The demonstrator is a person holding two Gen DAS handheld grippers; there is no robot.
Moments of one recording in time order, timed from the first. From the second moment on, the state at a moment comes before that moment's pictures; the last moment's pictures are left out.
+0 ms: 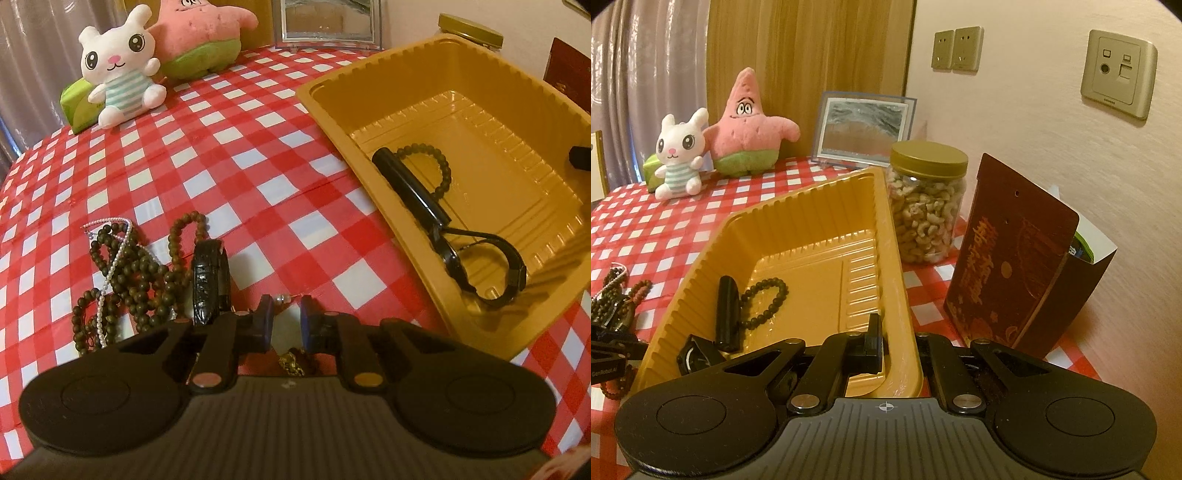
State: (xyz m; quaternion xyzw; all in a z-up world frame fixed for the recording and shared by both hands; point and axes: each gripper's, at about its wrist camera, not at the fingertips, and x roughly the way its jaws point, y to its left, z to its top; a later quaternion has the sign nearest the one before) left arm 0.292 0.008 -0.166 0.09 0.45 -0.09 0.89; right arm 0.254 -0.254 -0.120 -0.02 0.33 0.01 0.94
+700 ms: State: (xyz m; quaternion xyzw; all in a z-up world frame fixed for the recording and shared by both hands) left arm 0.283 0.007 -0.126 0.05 0.42 -0.10 0.90; right arm 0.257 -0.251 -0.118 -0.03 0.33 0.02 0.94
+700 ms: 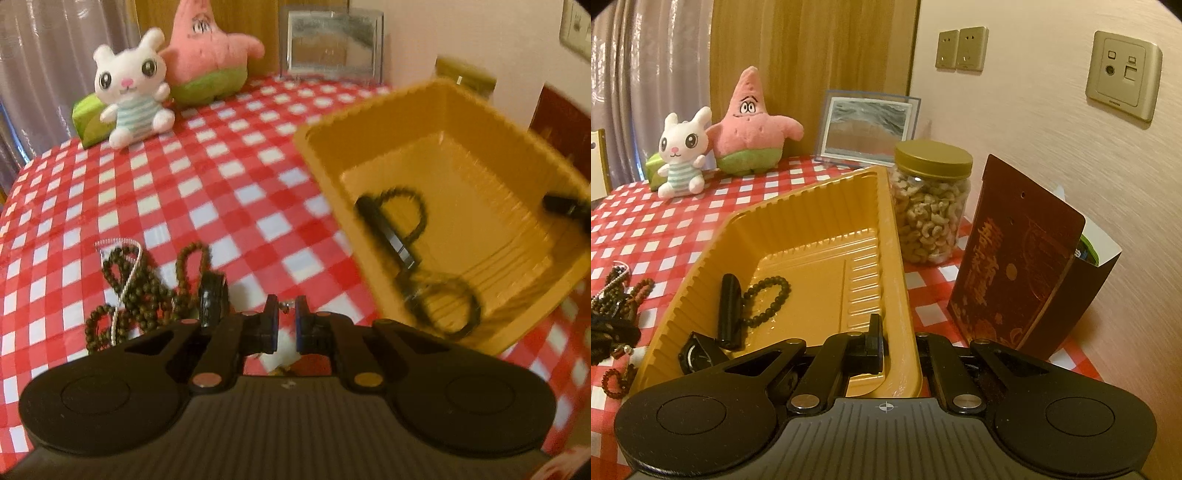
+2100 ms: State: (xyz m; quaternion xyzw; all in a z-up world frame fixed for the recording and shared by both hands) left arm 0.283 -0.006 -0.085 -0.06 0.38 -0.09 0.92; right arm 0.273 -0.252 -0.121 -0.03 0.31 0.05 0.95
